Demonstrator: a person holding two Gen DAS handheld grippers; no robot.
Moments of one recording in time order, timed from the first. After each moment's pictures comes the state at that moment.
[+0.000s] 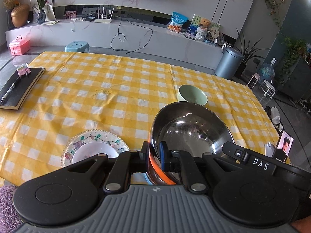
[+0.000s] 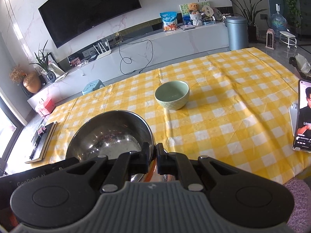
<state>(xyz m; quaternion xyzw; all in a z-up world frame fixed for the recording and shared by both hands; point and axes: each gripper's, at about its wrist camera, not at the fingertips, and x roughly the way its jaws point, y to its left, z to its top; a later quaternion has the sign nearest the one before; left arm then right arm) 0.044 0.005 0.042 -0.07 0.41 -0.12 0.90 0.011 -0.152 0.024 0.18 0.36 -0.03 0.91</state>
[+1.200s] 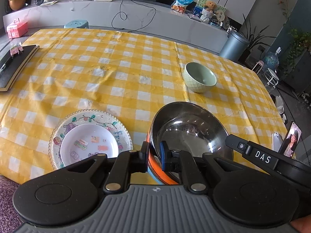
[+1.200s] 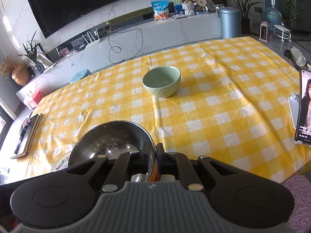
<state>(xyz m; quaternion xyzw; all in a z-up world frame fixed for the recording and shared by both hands) 0.064 -0.001 0.005 -0.08 0.46 -0.12 0.87 0.029 -0.149 -0.006 0.17 0.39 -0.06 0.90</state>
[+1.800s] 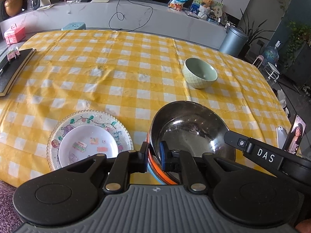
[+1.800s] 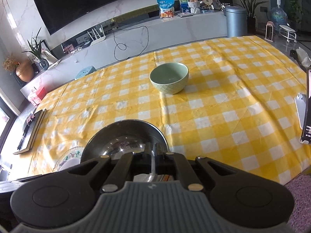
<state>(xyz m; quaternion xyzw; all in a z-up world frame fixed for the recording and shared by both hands) 0.066 -0.007 -0.002 -0.06 0.46 -0.12 0.88 0.031 -0.143 -0.009 0.17 0.40 -0.04 0.90</state>
